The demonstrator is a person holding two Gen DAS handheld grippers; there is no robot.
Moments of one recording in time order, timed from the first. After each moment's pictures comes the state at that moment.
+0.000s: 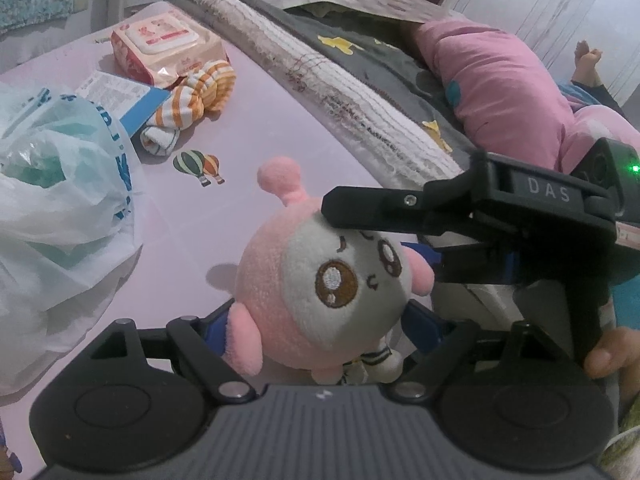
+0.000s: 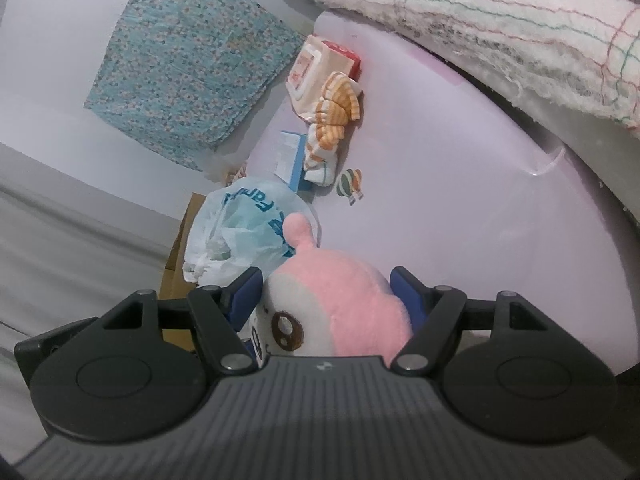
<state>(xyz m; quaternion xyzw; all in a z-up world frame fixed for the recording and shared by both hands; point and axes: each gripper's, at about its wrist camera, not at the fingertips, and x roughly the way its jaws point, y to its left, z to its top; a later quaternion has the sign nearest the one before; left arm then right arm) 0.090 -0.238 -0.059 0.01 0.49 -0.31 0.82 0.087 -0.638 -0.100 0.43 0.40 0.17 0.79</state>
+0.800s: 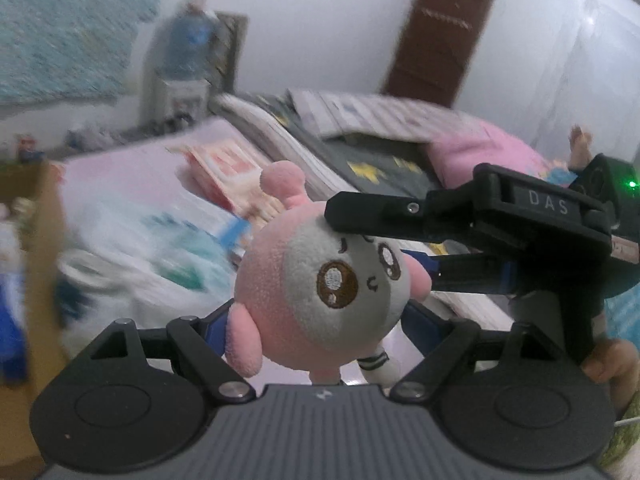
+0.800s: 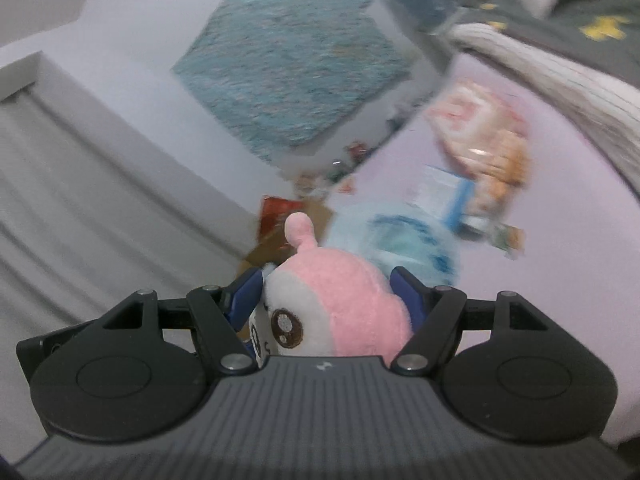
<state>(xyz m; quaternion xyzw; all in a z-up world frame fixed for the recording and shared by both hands) 0.047 -0.154 0.055 -0.03 0.35 -0.25 0.90 0.087 -0.562 0.033 0.36 0.32 0.28 0.83</state>
